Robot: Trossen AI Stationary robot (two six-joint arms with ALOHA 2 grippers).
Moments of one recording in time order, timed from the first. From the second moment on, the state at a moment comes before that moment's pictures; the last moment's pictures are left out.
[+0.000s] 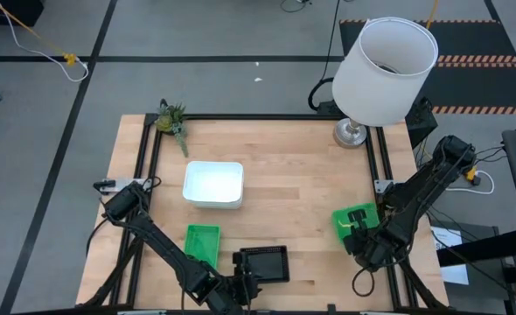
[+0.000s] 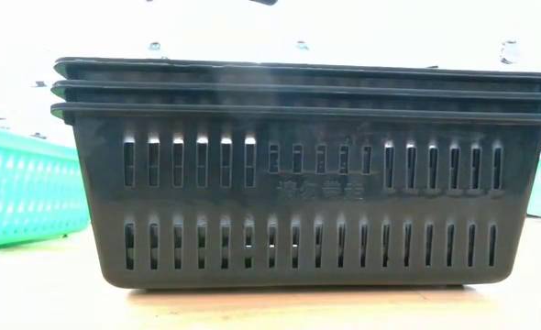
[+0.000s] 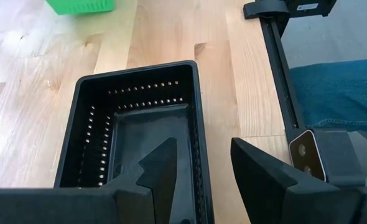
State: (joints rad) left arm -0.73 2.08 1.58 -0.39 -0.58 -0.47; right arm 0.89 1.27 0.73 -0.91 0.14 0.64
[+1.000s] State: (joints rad) left arm -0.66 2.08 1.75 -0.29 -0.55 -0.02; right arm 0.89 1.27 0.74 -0.55 0.26 0.25
